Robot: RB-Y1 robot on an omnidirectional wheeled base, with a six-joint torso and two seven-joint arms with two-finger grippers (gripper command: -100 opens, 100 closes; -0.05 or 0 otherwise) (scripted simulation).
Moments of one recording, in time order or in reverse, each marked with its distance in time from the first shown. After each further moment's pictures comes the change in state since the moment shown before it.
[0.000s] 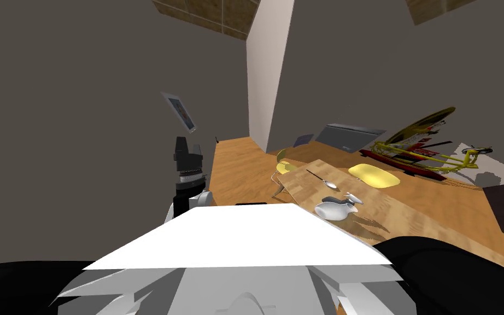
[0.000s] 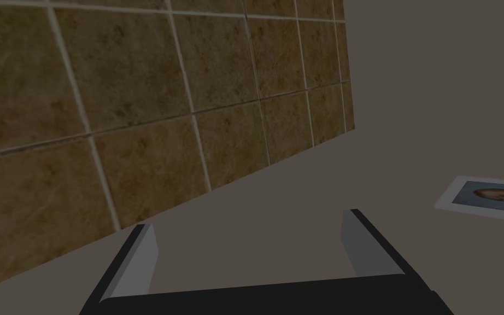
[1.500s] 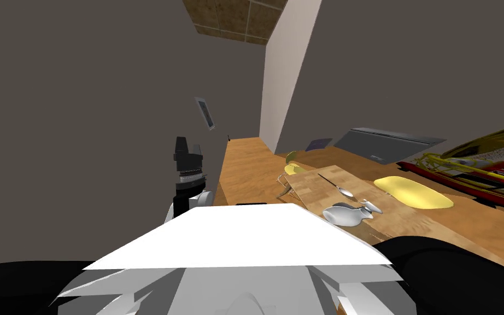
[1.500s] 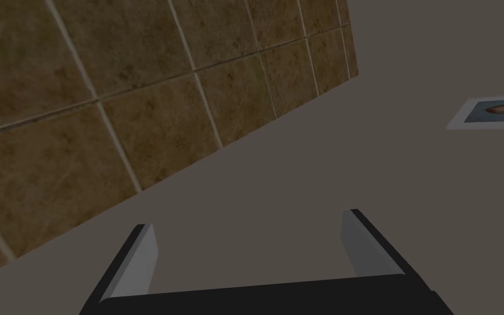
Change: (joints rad) left arm 0.001 0.000 0.000 0.000 0.000 0.000 0.000; right arm -0.018 0.032 0.099 0.094 -0.235 0.006 0.044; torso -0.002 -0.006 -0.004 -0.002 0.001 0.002
